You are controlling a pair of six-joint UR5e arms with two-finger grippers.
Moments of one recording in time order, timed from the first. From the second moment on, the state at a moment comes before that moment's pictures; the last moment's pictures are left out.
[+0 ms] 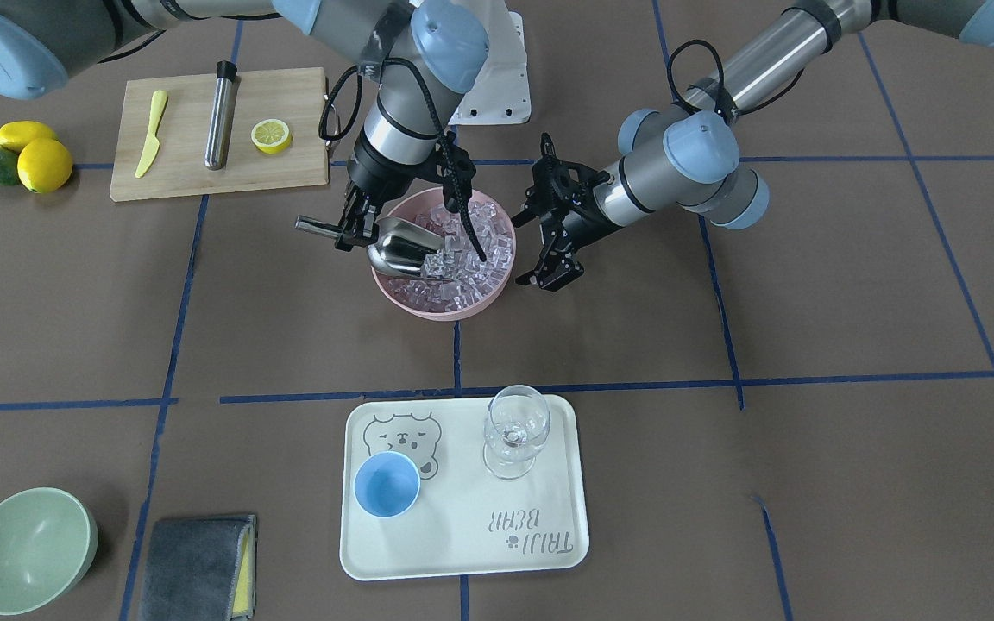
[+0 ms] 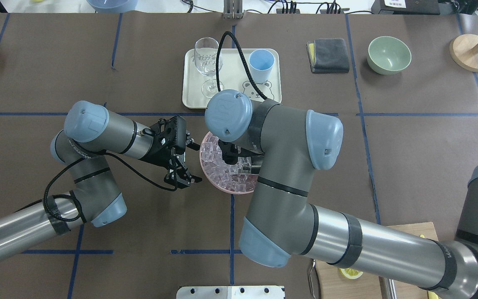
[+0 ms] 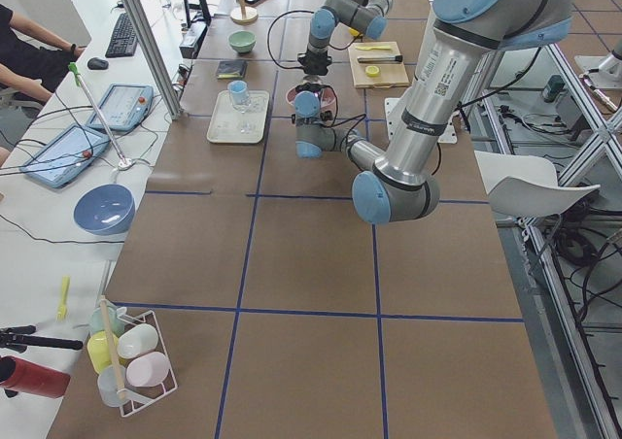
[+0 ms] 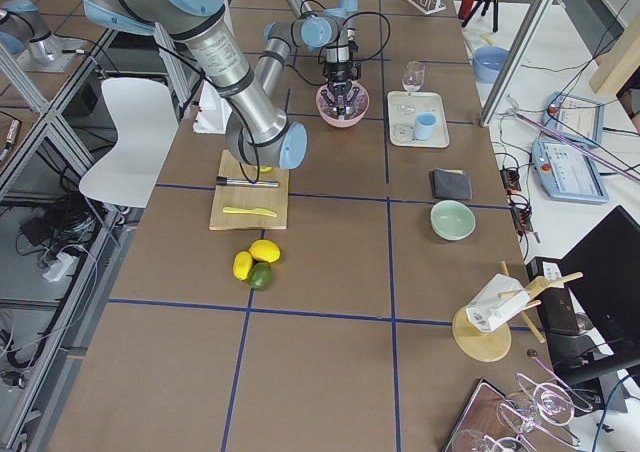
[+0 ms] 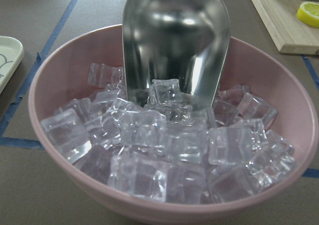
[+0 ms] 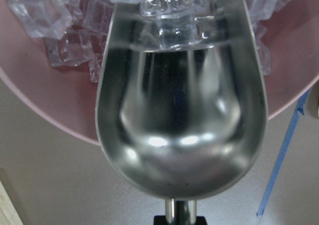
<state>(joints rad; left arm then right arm) -0.59 -2.10 -1.39 -2.69 -2.17 -0.03 0.47 -0.74 1.72 -2.20 1.60 -0.41</state>
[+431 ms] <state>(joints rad) -0.59 -2.10 -1.39 -2.69 -2.17 -0.03 0.52 -0.84 1.80 -2.03 1.71 -0.41</state>
